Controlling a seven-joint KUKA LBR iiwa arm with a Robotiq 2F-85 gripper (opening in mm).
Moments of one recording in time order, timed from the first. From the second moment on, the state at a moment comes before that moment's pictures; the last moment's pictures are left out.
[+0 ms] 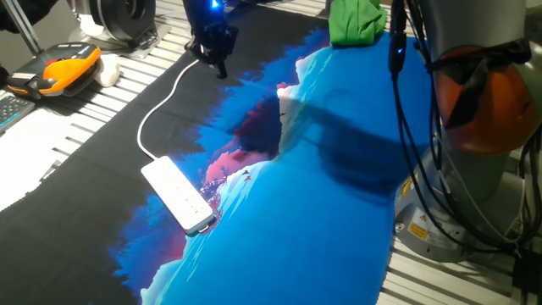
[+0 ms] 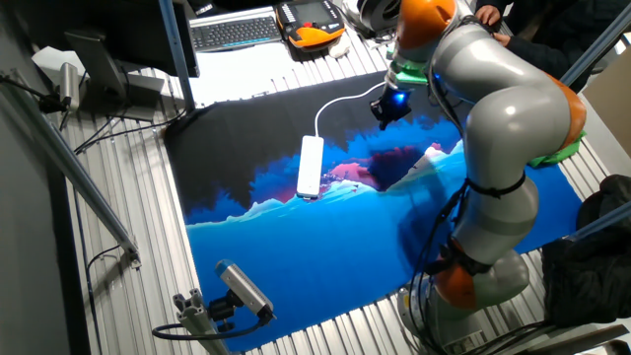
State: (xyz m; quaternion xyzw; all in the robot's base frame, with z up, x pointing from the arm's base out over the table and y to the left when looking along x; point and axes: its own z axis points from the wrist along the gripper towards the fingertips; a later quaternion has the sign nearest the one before) arm 0.515 0.002 0.236 -0.12 -0.99 -0.05 0.10
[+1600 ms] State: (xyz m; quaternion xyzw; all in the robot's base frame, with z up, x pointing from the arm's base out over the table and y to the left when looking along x) arm 0.557 0.112 0.214 -0.31 -0.95 -0.07 0.08
